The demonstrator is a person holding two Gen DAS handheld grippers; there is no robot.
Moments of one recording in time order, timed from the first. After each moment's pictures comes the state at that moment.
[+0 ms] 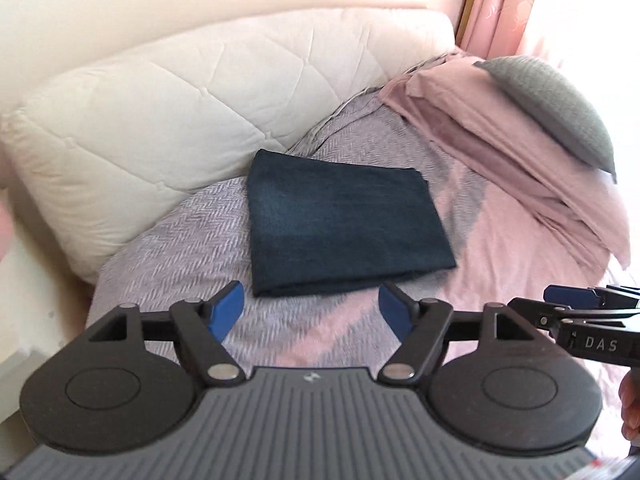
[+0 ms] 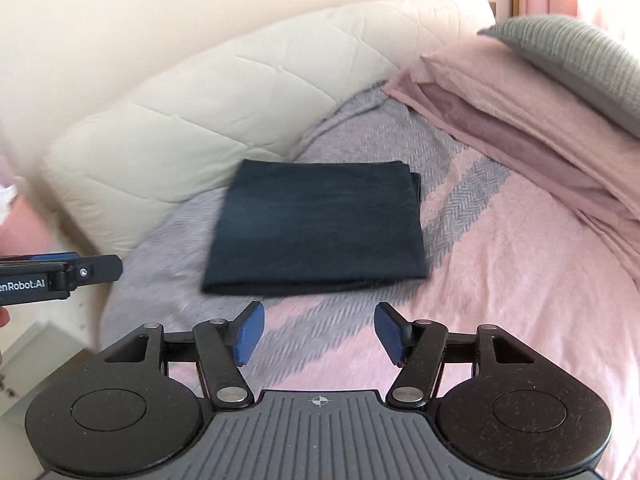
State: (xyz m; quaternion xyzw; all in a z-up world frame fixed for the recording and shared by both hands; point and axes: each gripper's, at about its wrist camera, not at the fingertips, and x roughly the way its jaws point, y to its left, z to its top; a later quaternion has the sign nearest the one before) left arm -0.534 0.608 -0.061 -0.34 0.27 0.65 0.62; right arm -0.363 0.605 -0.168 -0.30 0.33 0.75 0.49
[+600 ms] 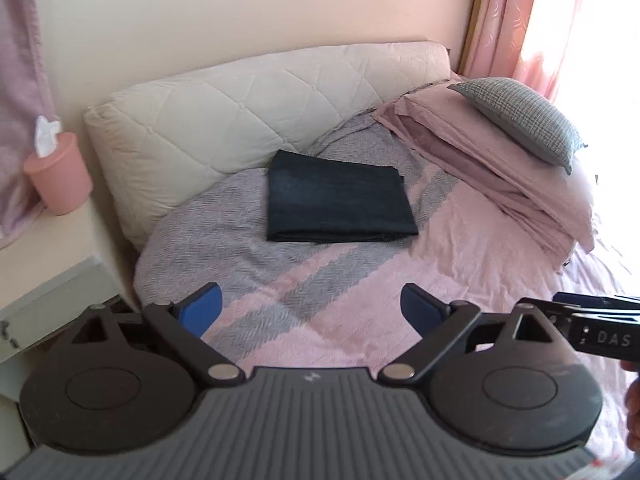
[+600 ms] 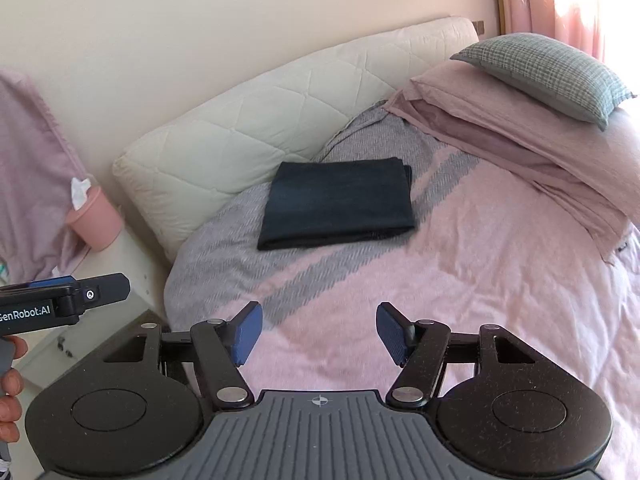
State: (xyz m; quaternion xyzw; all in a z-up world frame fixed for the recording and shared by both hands) left arm -0.465 0.413 0.025 -0.31 0.24 0.70 0.60; right arm -0.313 0.419 -0.078 -0.26 0.33 0.77 0.48
